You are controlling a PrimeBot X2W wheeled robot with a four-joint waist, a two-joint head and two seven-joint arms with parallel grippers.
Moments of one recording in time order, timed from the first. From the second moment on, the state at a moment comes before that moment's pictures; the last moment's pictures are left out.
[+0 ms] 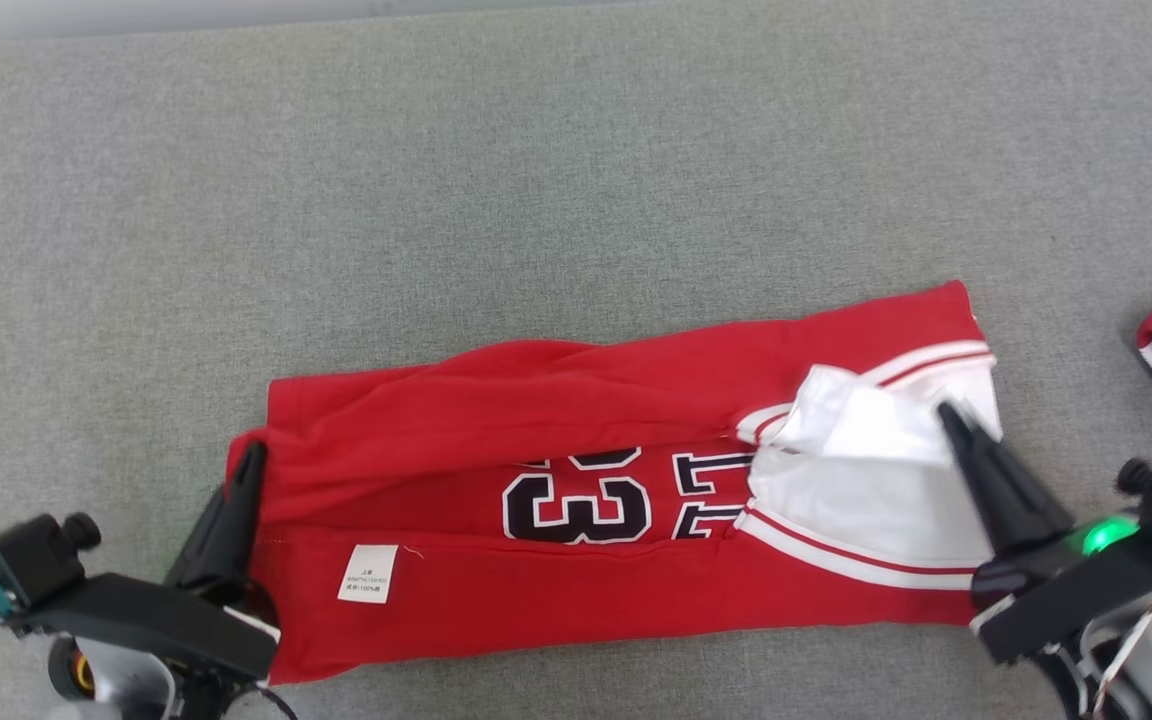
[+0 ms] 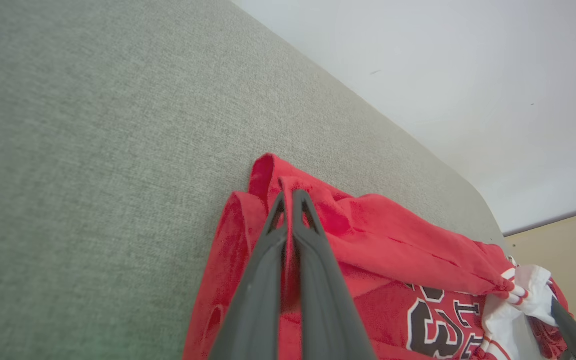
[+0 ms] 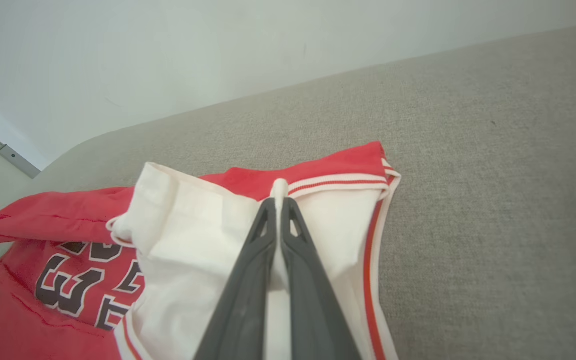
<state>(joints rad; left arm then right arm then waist) -0.23 0.26 -0.14 -0.13 -0.88 0.07 0.11 -0.30 -0.65 0.62 0.05 0.85 0.13 -0.26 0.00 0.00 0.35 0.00</state>
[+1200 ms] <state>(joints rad) -0.16 0.27 -0.27 -0.14 -0.33 0.31 -0.25 -0.05 -0.29 0.15 -0.11 0.32 0.13 -0.21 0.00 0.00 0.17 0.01</state>
